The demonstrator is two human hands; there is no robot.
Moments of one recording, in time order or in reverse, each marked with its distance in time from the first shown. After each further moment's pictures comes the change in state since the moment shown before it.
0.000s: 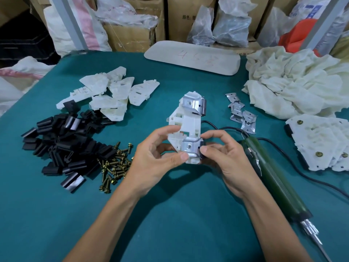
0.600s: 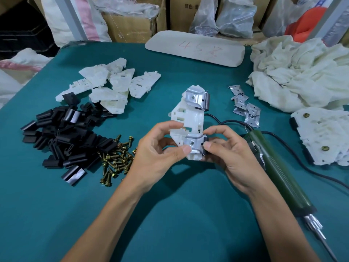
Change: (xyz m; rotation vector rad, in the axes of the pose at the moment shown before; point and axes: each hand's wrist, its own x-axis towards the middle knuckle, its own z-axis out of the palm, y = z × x) left_hand -0.003 0.001 0.004 0.009 0.011 0.007; right_hand -0.002 0.003 -0.006 0.018 -0.059 0.034
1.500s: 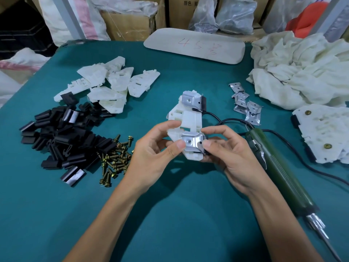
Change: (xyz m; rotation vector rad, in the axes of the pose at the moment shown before) left_hand -0.001 -0.001 -0.004 0.027 0.020 -0.041; right_hand -0.004 -0.005 0.006 0.062 -0.004 0.039
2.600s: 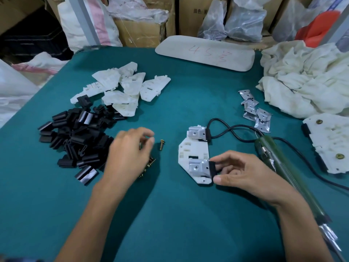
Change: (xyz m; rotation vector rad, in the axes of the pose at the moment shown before) left_hand 0.004 0.012 -0.063 1.191 0.316 0.114; right_hand -0.017 -0.013 -0.026 -0.579 -0.117 0.203
